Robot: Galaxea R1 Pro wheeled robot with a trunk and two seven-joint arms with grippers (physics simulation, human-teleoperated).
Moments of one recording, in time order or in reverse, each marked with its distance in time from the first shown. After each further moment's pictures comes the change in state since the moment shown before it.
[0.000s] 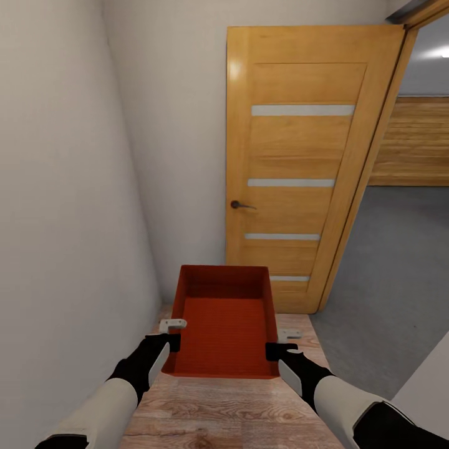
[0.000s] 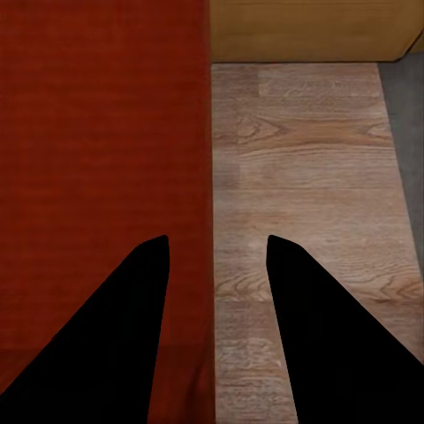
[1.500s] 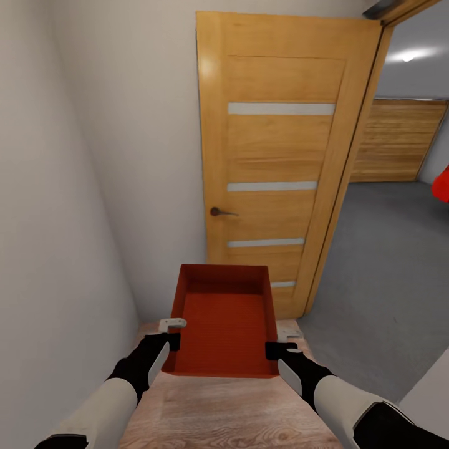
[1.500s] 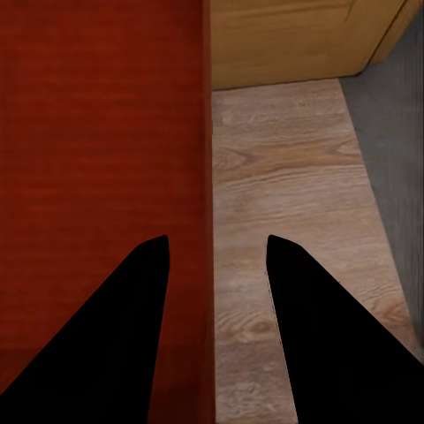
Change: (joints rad) left arm 0.000 0.001 -0.001 -0.007 0.000 0.003 -0.001; right arm 0.000 -0.001 -0.001 -0.010 0.001 0.002 -0.004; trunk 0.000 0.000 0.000
